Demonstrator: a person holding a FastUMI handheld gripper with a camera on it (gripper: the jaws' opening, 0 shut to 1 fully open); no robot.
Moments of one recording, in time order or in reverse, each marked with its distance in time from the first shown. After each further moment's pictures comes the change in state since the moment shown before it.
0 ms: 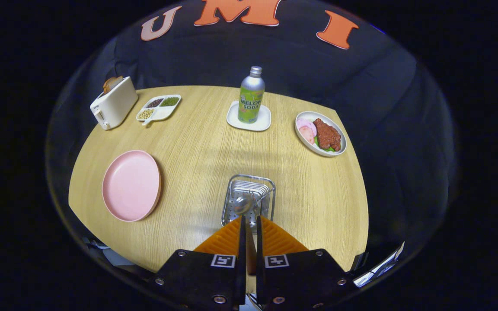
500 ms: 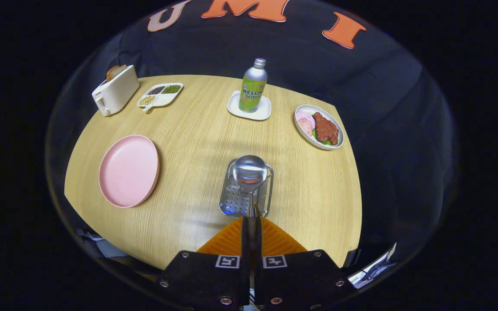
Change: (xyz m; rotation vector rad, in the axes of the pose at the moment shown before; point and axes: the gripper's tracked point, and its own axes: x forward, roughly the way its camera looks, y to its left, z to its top) arm 0.001 -0.002 -0.035 -0.064 0.128 -0.022
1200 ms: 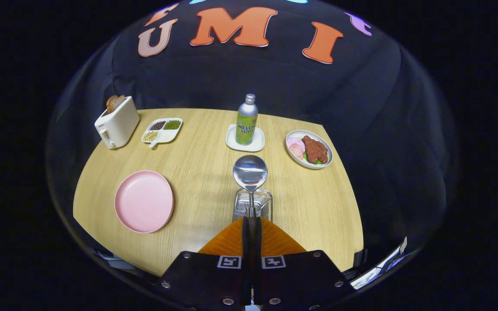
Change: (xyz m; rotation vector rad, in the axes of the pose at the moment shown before) arm -0.041 0.004 0.033 0.103 -0.177 -0.004
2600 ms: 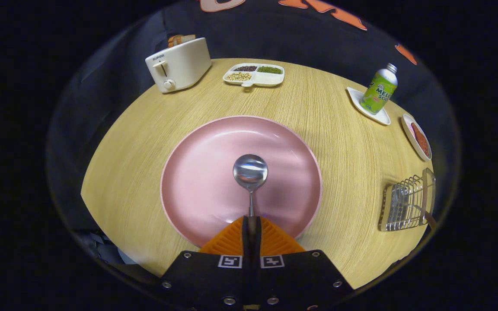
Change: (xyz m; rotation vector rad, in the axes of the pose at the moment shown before) arm 0.087 0.268 -0.076 -0.131 0.154 0.313
